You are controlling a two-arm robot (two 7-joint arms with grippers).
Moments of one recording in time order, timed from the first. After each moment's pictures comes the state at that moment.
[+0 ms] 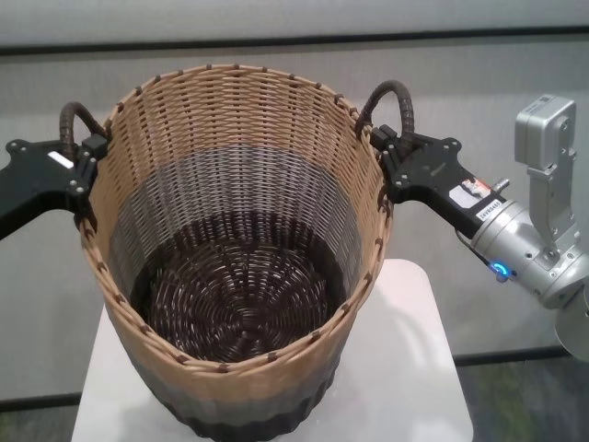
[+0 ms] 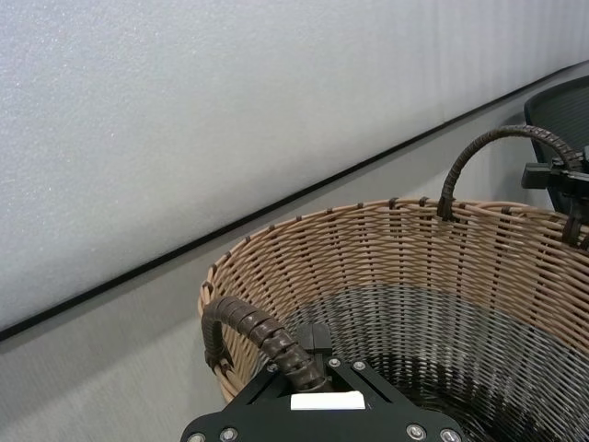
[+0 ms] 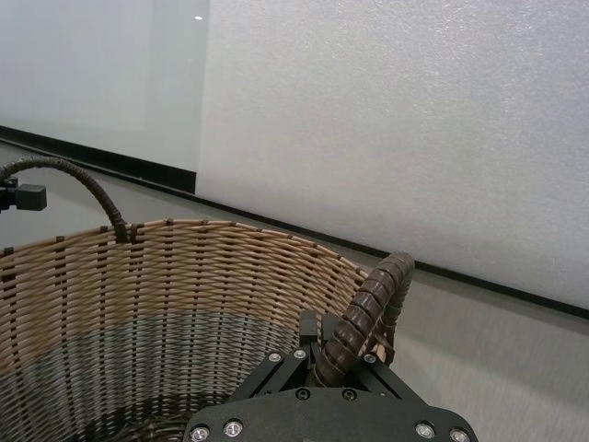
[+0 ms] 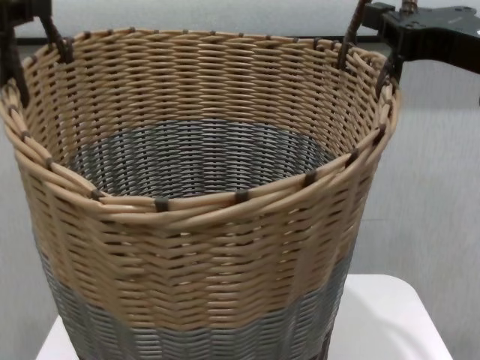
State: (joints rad) left arm -0.15 0.67 0.11 -1.81 -0.50 0.11 -0.41; right arm 0.31 0.39 -0.29 -1.58 0.35 -0.04 0.40
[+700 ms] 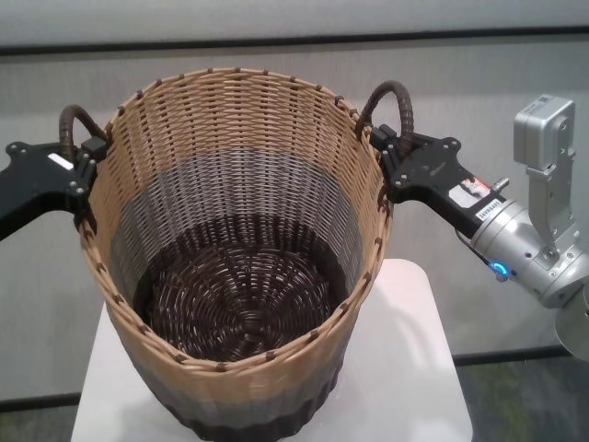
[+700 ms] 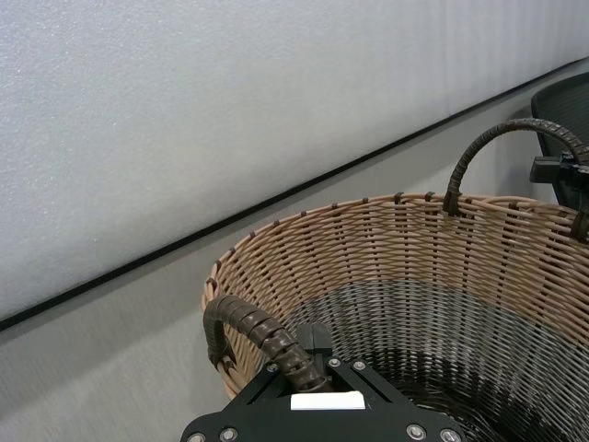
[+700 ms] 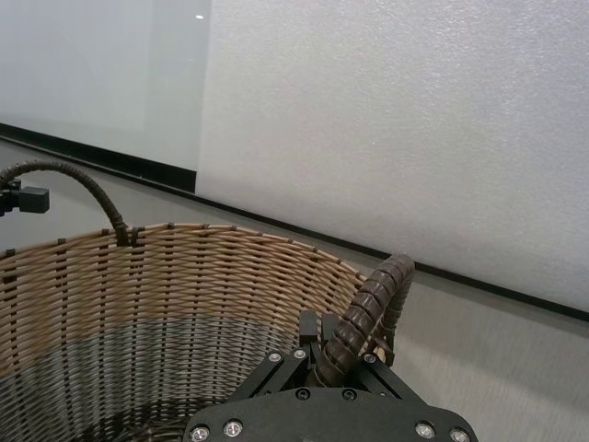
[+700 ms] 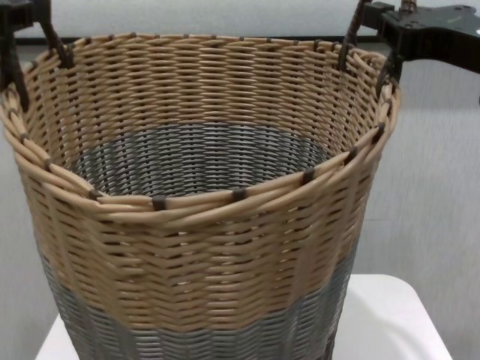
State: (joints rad) left arm -0.15 0.67 0.11 -1.80 -0.50 0.11 -0.41; right arm 0.31 0.39 -0.29 -1.58 0.35 -0.04 0.40
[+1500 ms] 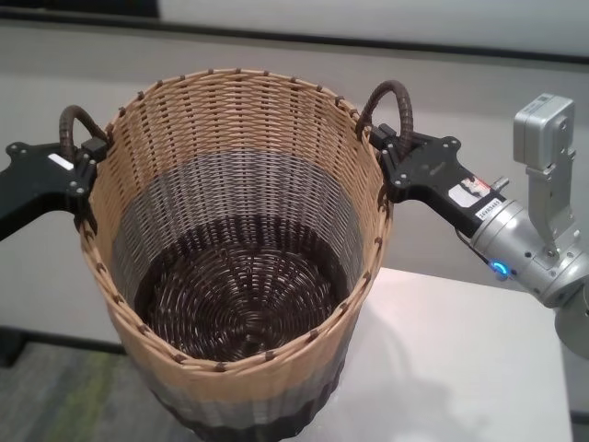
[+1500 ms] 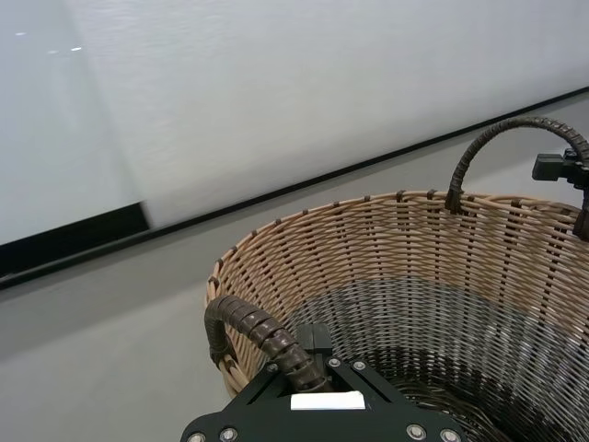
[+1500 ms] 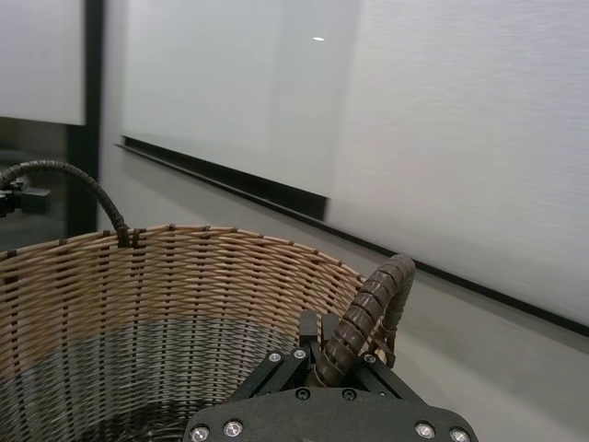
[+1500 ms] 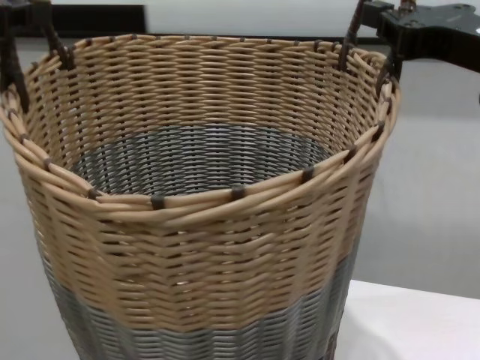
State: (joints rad) left arm -0.16 0.67 0.12 -1.81 -0.50 0.12 -0.40; right arm 0.31 0.39 -0.30 -1.58 0.35 -0.04 0.40
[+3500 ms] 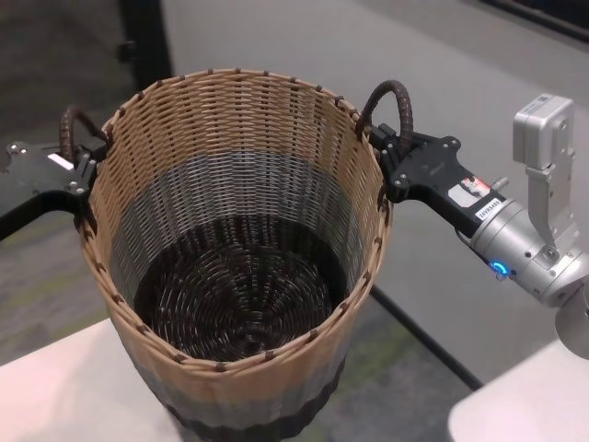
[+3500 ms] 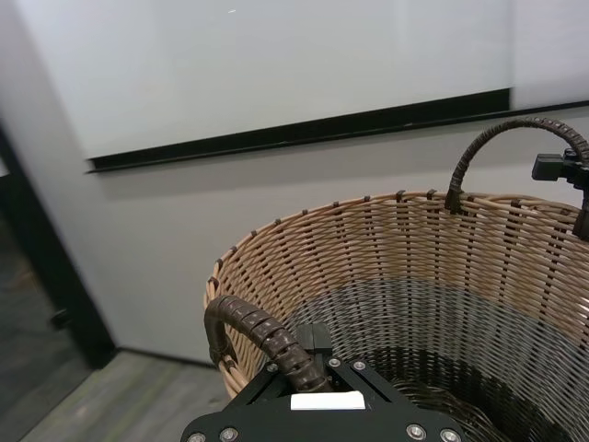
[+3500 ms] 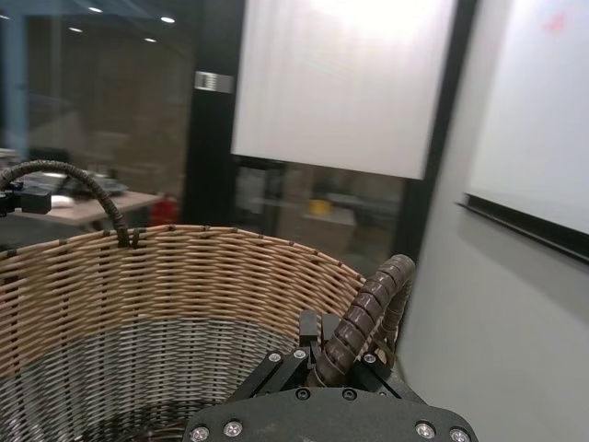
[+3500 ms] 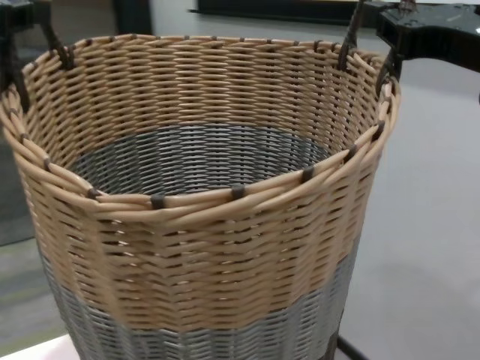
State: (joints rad) left arm -0.16 0.67 0.12 -1.81 -0.50 0.12 -0.40; right arm 0.31 0.39 -0.30 -1.58 0.35 -0.04 0.40
